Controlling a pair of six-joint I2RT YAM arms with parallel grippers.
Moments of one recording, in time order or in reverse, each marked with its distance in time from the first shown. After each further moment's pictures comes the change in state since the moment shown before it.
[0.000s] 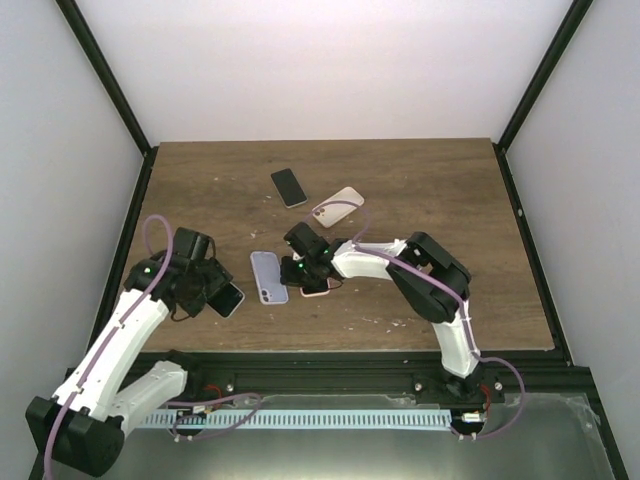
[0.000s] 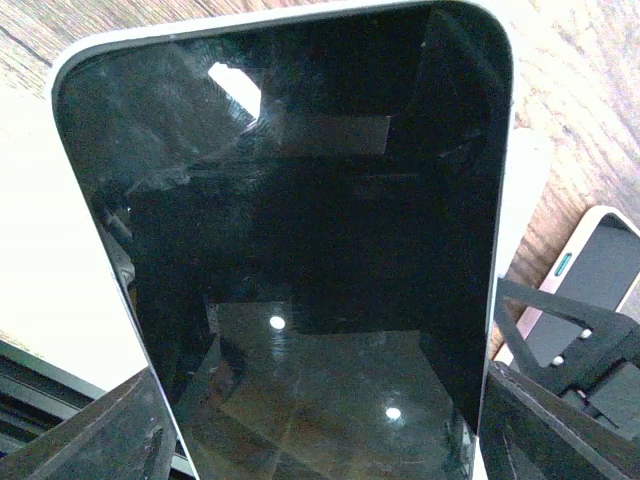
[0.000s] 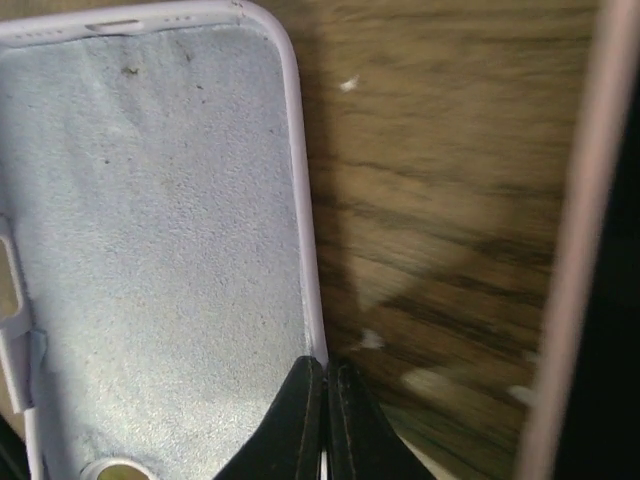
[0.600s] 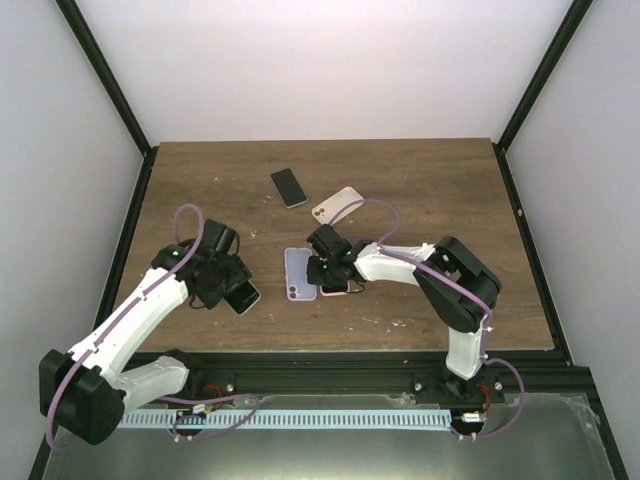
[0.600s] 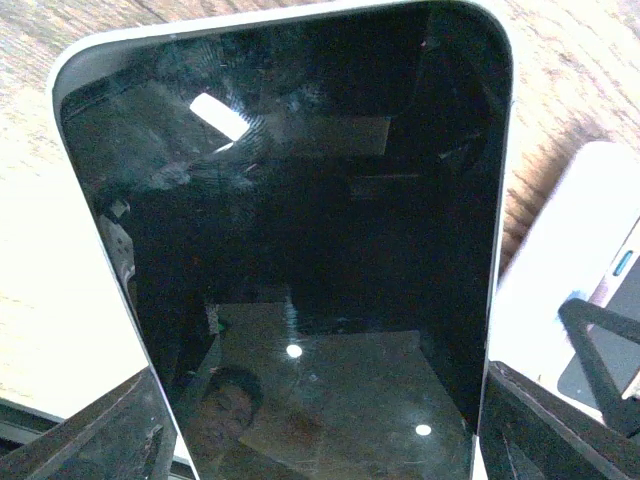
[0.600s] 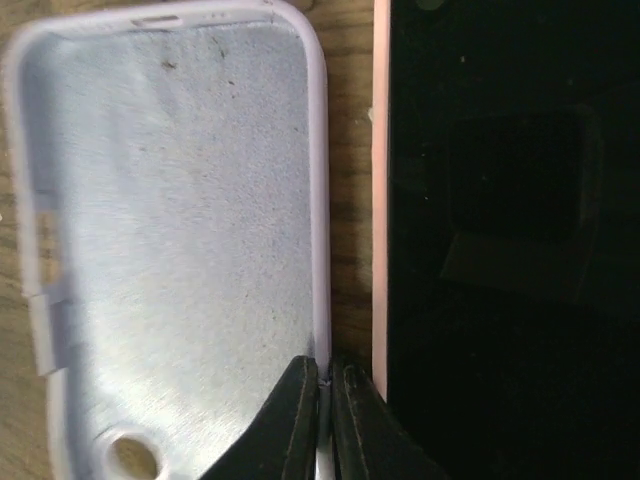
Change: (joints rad) left arm -0.116 0.183 0.022 0.090 0.009 -0.002; right arm -0.060 -0.178 -0.188 -0.071 0.217 -0.003
